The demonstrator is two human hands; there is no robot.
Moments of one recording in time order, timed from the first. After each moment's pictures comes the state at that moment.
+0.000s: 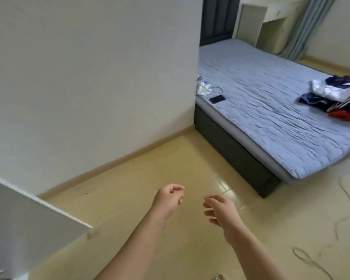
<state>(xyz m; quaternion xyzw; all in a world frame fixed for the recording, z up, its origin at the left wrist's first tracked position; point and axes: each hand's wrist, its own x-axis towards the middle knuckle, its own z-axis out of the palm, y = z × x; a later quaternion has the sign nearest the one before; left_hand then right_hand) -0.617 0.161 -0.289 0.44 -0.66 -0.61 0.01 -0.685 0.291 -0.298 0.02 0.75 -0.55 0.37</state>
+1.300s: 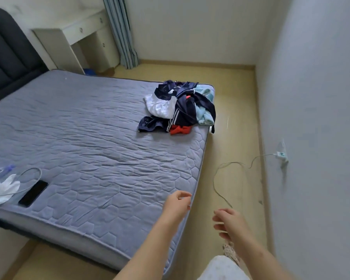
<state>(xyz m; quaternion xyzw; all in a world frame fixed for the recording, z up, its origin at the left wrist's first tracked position) -1.386 0.595 -0.315 0.19 -0.74 -0.59 -0.26 -1.330 0.733 -0.318 0.36 0.65 -0.65 0.16</state>
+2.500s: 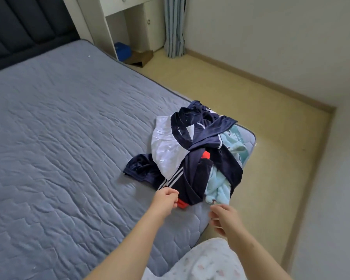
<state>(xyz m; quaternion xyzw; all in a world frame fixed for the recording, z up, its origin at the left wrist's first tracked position) -1.944 0.697 -0.337 0.38 -0.66 -0.62 -0.17 -1.952 0.868 -0.342 0.27 0.70 -0.58 0.32</state>
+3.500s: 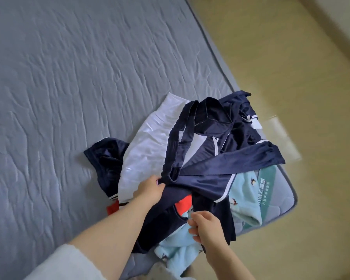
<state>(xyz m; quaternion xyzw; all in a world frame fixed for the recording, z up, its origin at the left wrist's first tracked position) -2.245 0.710 -0.543 0.56 -0.70 -0.36 -0.26 -2.302 0.880 -0.492 0.17 0.73 -0.39 0.54</state>
